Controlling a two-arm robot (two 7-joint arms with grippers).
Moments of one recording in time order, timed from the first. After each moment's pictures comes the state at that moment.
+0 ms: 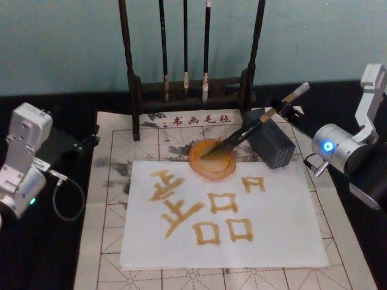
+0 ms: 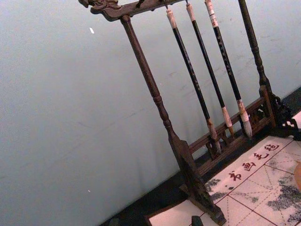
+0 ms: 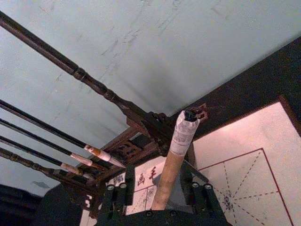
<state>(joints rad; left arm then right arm) -0.20 0.60 0.45 -1.41 -0.25 -0.12 0.03 0.37 0.29 -0.25 -1.25 1.13 0.35 0.04</state>
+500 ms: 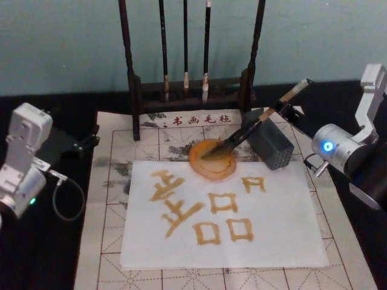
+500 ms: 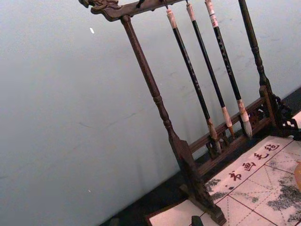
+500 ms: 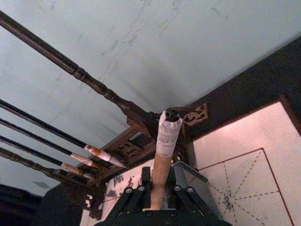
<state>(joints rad) -0.20 0.60 0.45 -1.41 -0.25 -0.12 0.03 0.37 0.28 -0.24 -1.25 1.13 0.35 0.04</state>
